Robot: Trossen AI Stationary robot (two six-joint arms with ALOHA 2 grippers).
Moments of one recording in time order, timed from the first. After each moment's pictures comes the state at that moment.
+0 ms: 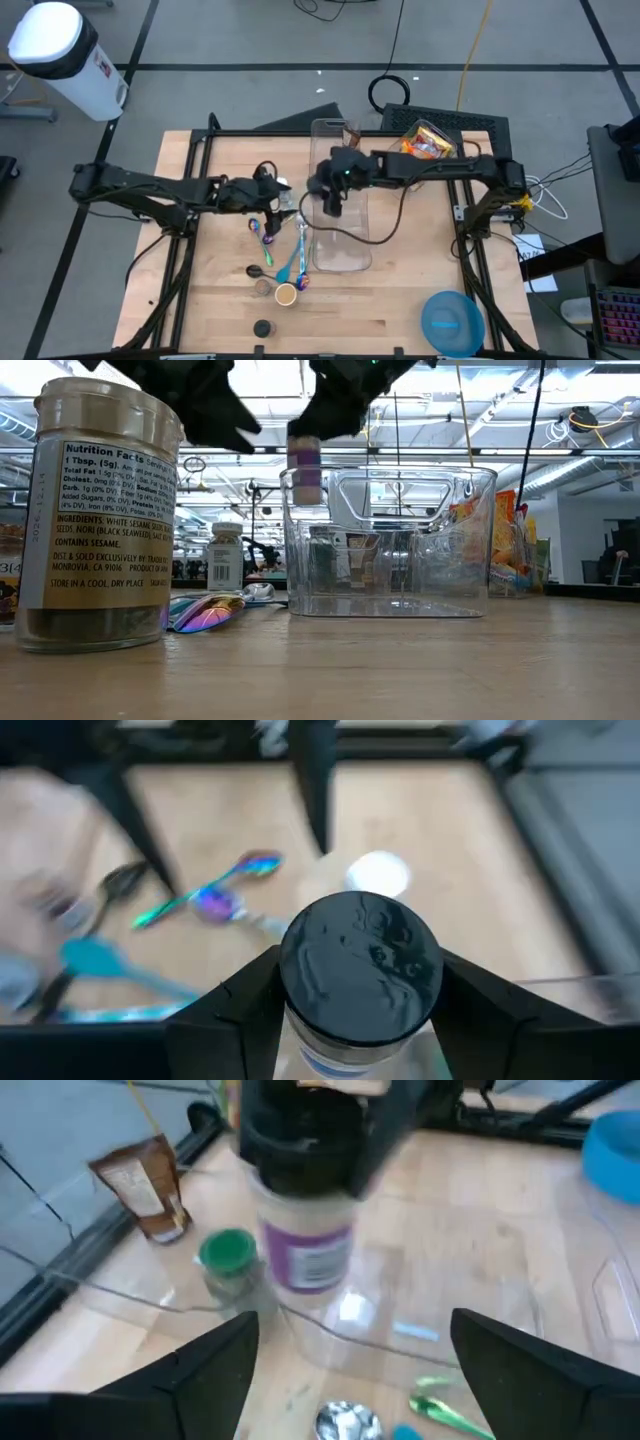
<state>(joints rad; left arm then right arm) -0.05 1.15 0.79 -0.17 -0.27 -0.16 -0.12 1.68 1.46 -0.38 0.06 -0.05</state>
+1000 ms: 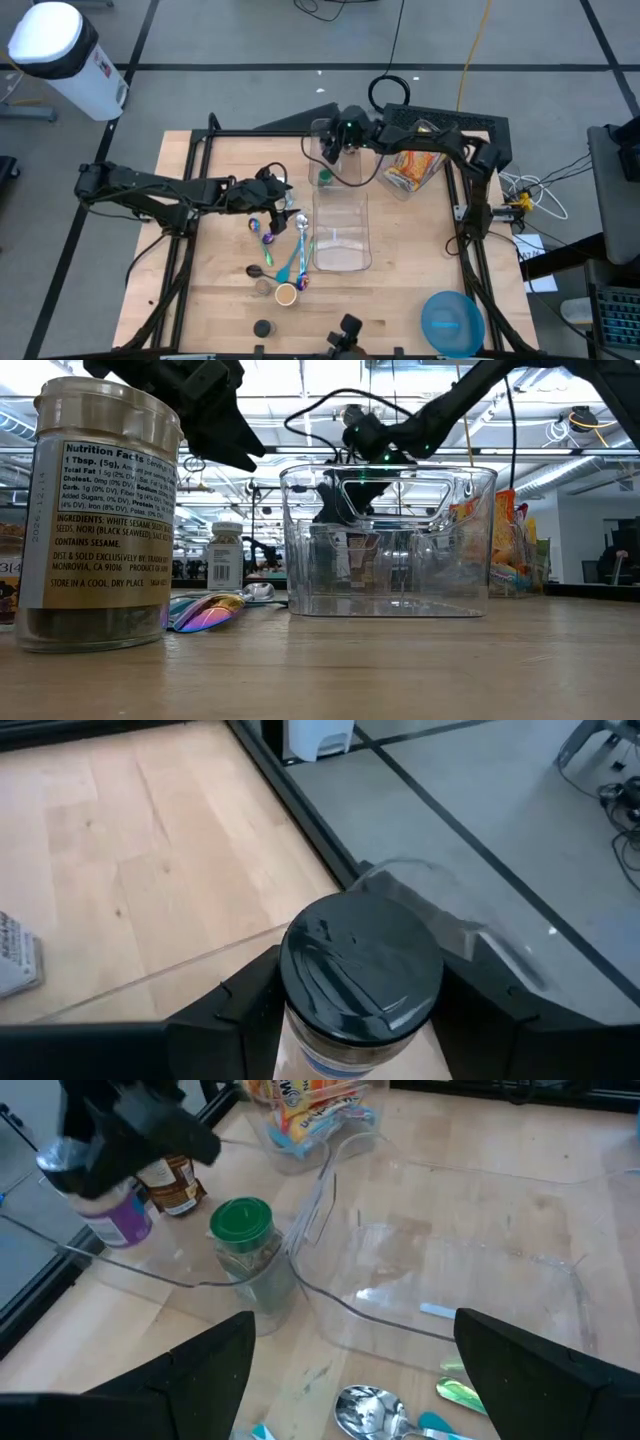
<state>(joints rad) -0.02 1.21 0.79 -0.16 -0.29 -0.16 -0.55 1.92 1.31 0.08 0.00 -0.09</state>
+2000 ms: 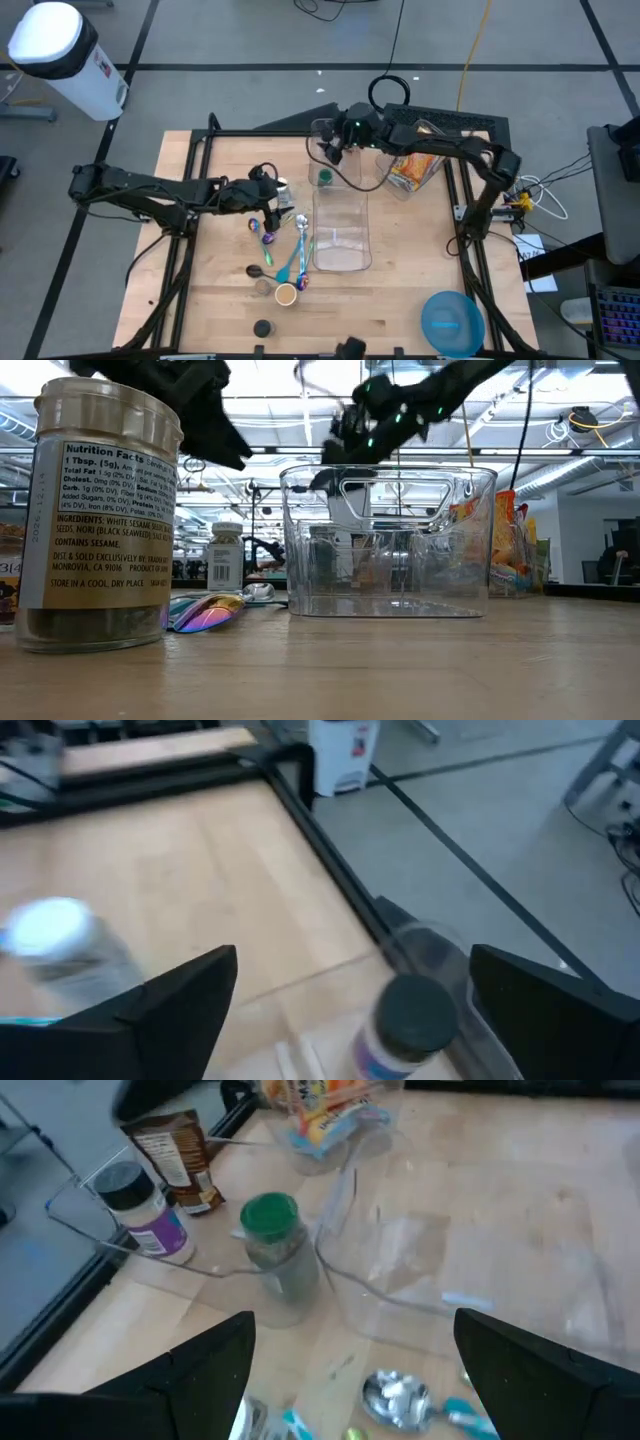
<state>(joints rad) -0.03 1.13 0.72 -0.15 -0.34 -0.11 -0.47 1.73 1.31 -0.04 0.00 -0.07</state>
